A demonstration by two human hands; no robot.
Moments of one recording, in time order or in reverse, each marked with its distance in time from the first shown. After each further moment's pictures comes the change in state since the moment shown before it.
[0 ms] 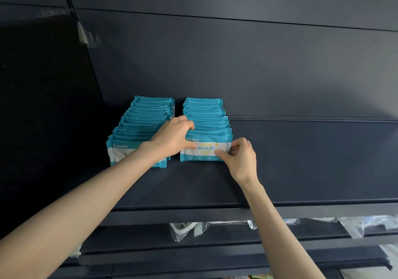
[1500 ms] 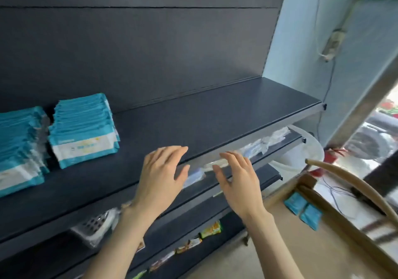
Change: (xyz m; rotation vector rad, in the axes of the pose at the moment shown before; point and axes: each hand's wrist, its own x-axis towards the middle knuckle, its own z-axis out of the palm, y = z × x) left_hand -0.078 0.199 0.088 -0.211 0.318 0.430; right_hand -0.148 0.086 -0.188 -0.421 0.286 -0.065
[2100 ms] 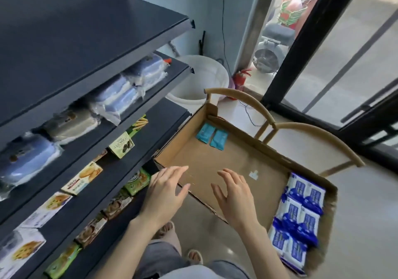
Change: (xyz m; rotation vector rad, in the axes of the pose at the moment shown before) left_hand -0.086 0.278 0.217 -0.366 -0.680 0.053; right_hand -0.217 0.265 -0.134 -0.184 -0.159 0.625
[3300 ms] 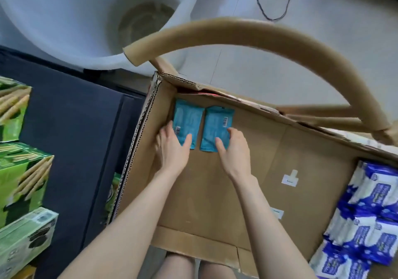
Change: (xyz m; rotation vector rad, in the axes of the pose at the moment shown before) left_hand 0.437 -0.154 0.345 0.032 -0.417 -0.579; right_hand 0.391 0.248 0.251 0.262 -0.299 0.785
